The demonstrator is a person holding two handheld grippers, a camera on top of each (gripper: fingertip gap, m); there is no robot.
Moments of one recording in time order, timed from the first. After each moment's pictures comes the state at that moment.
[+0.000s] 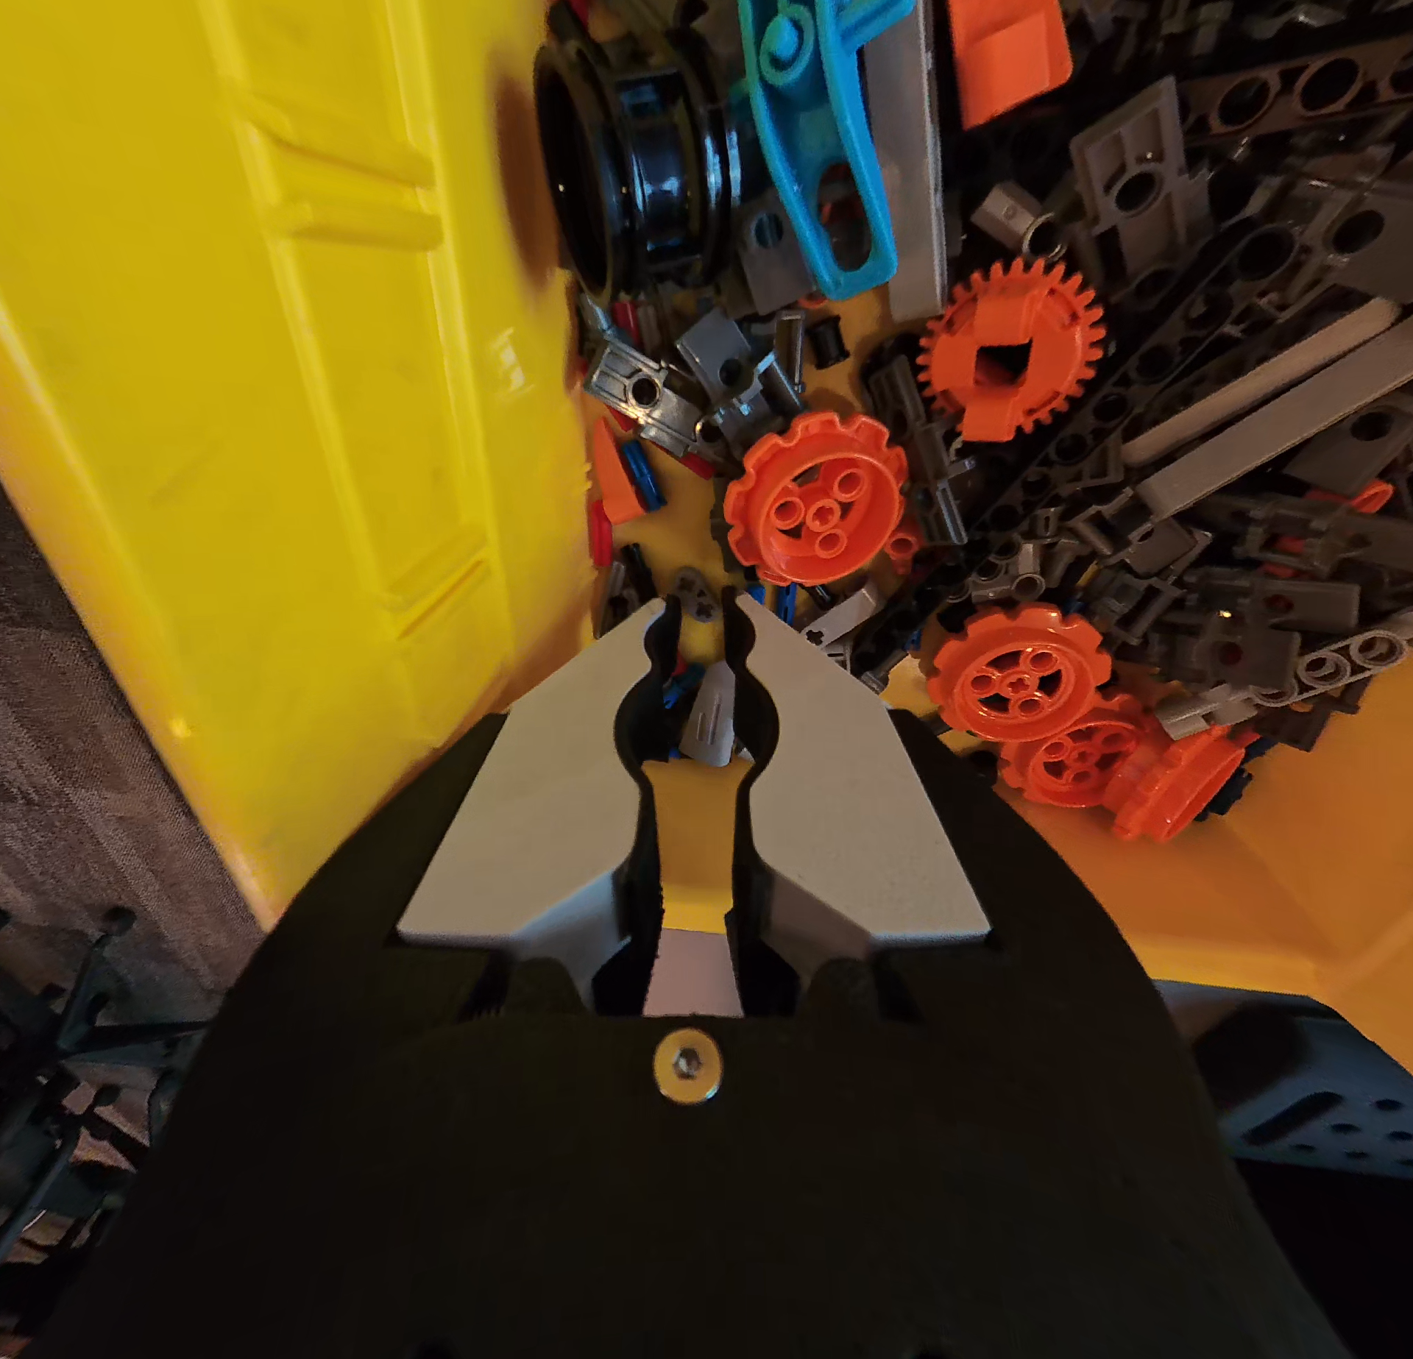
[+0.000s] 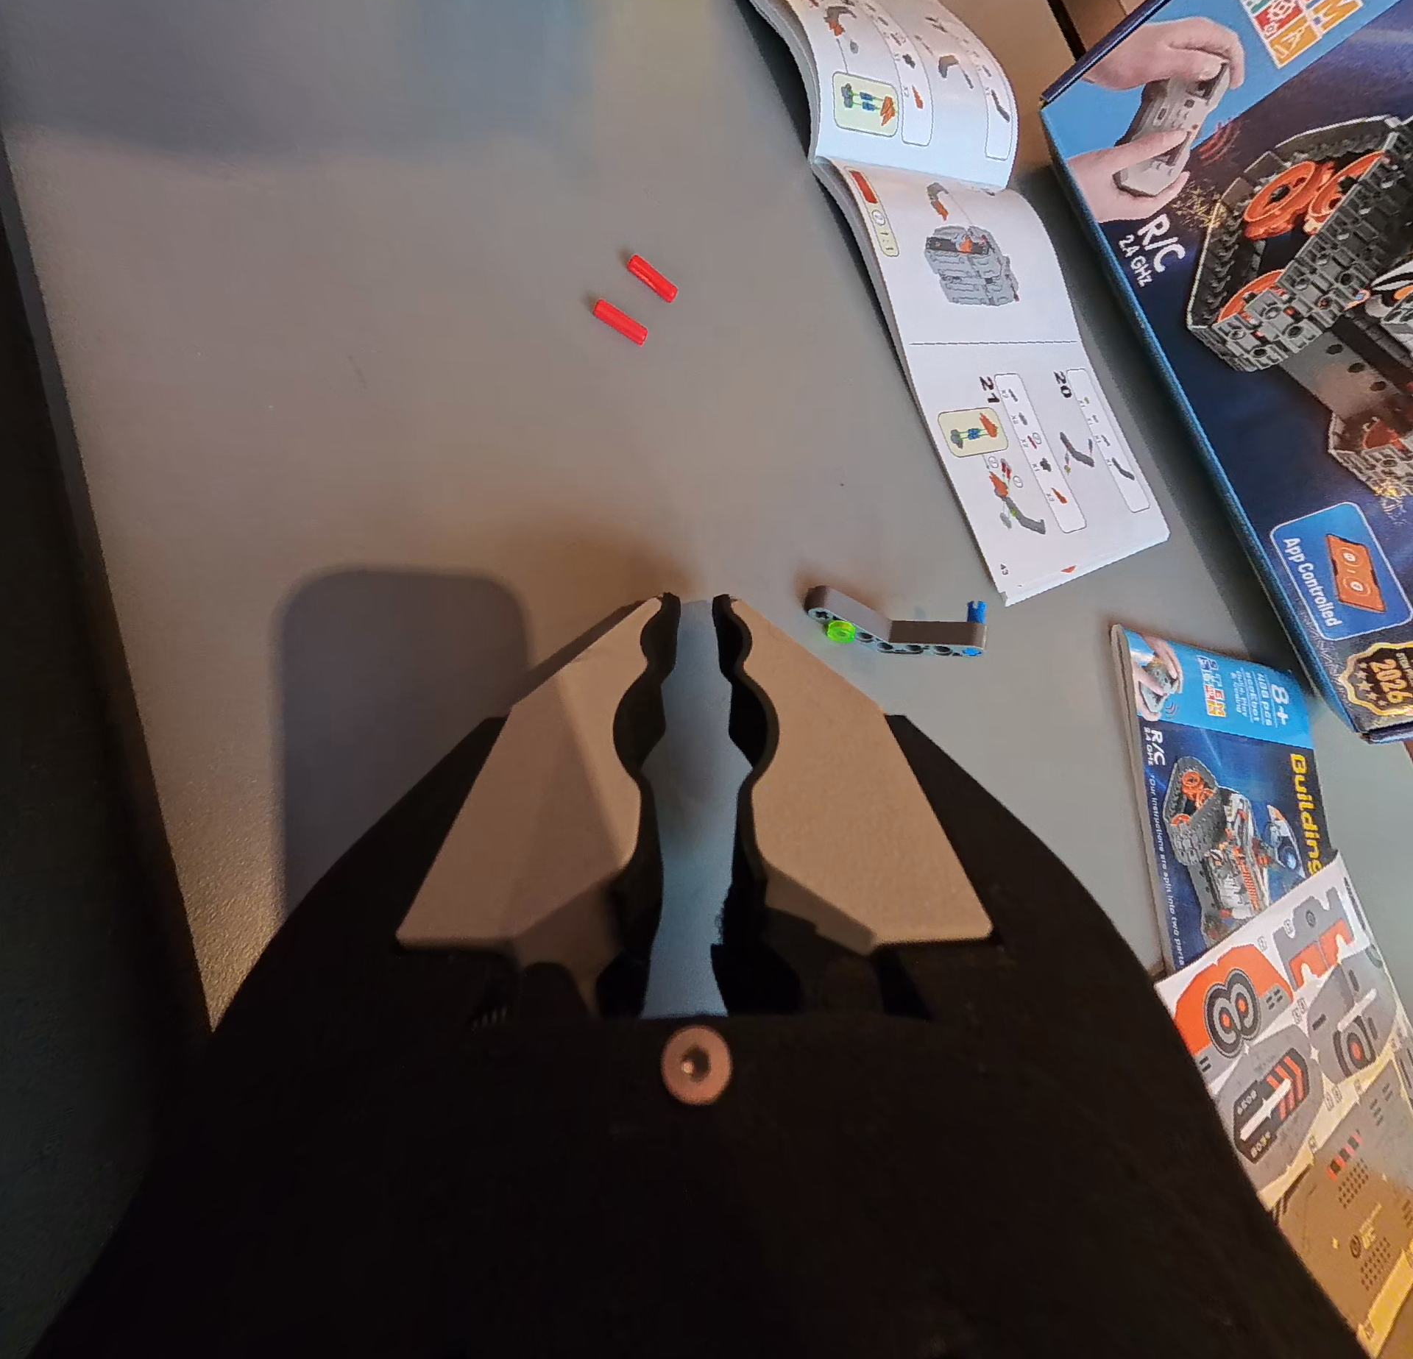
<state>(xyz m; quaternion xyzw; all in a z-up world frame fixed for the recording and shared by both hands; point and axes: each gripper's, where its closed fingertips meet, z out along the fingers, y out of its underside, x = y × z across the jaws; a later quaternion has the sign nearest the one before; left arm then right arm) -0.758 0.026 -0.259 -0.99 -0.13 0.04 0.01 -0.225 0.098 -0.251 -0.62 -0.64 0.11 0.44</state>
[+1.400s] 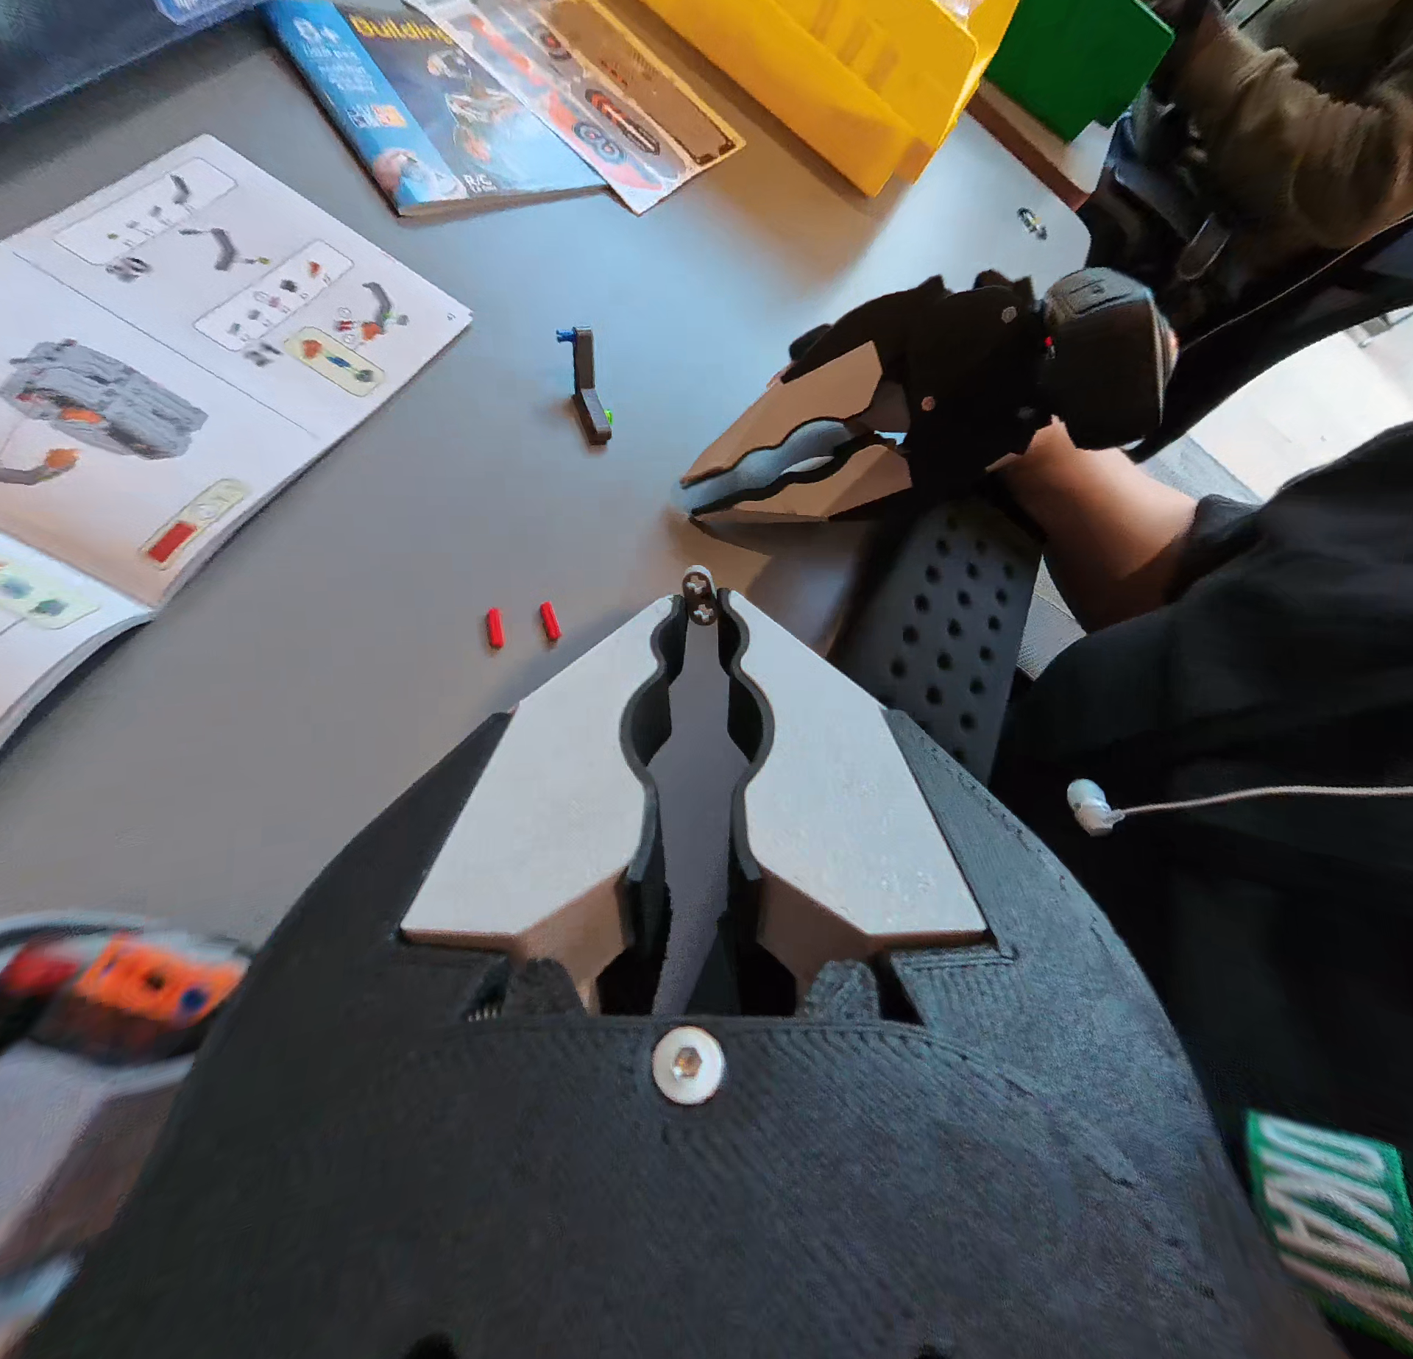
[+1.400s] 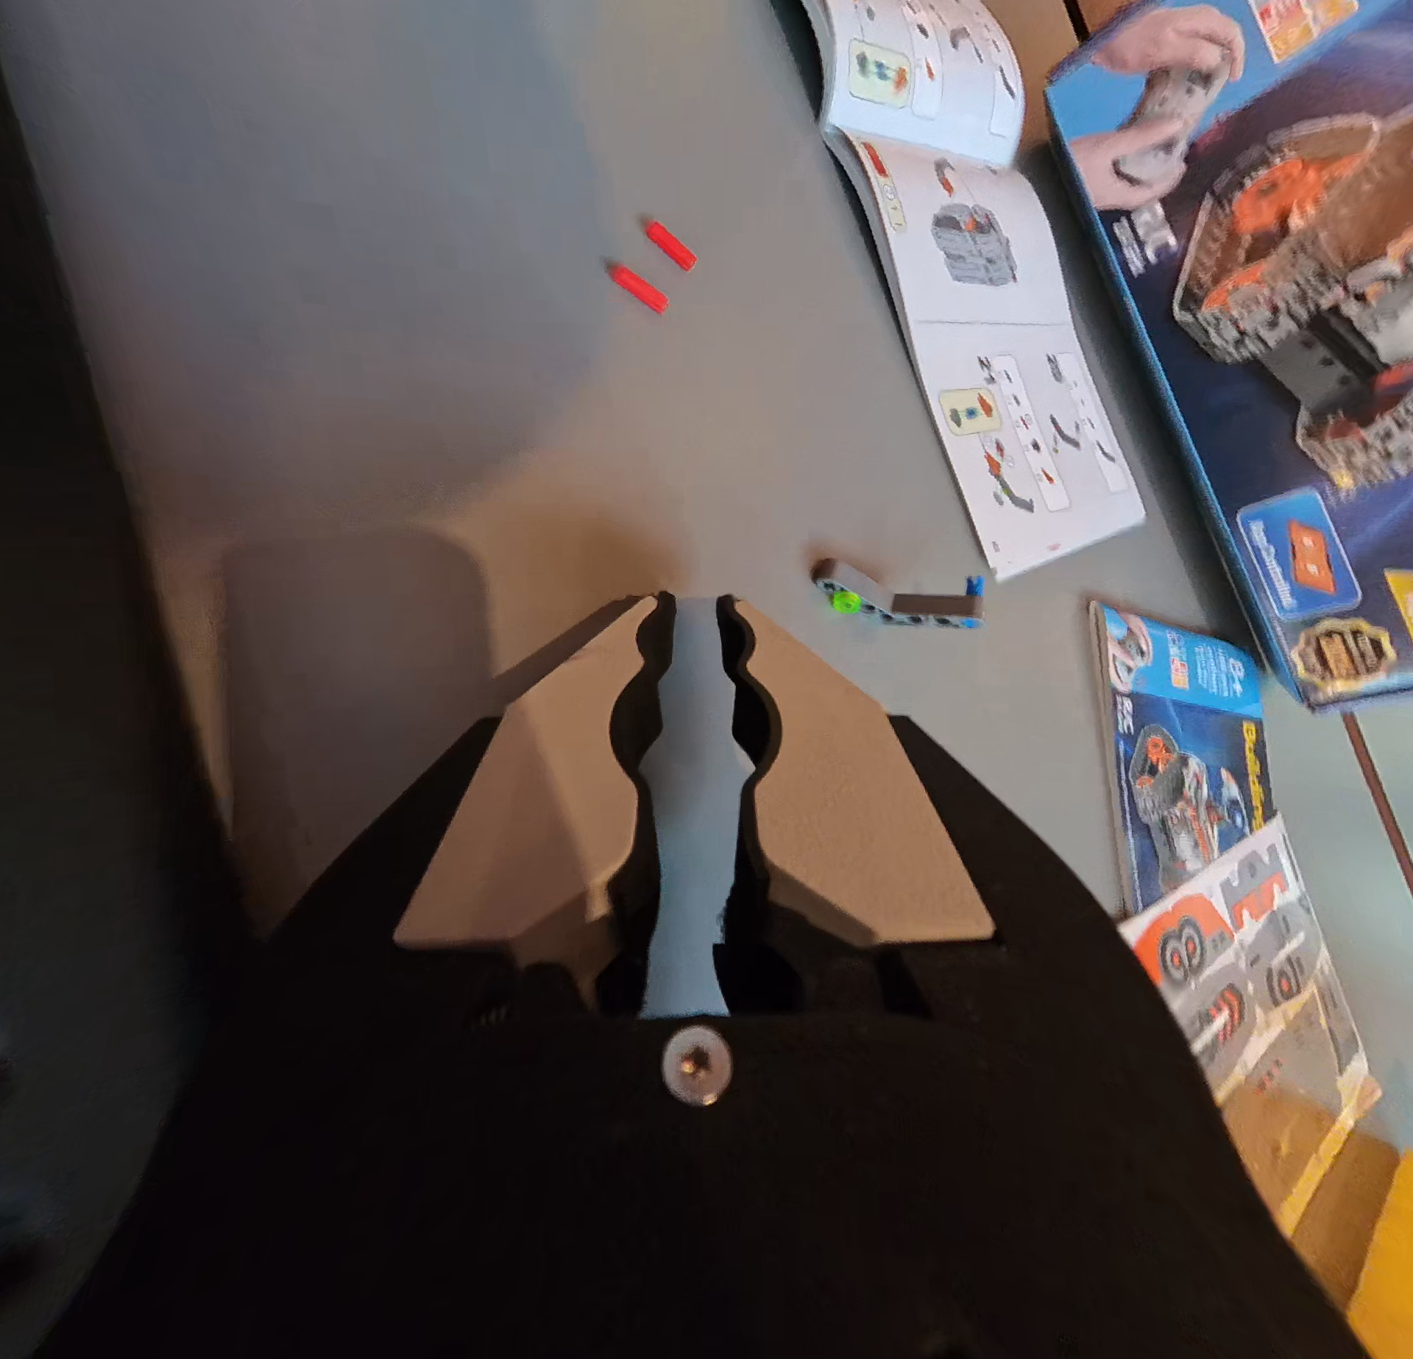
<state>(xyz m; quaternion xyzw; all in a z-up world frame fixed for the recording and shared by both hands) -0.305 0.050 -0.149 -0.83 0.31 -0.35 0.31 -0.216 0.092 -0.251 -0.62 -0.65 0.08 0.43</state>
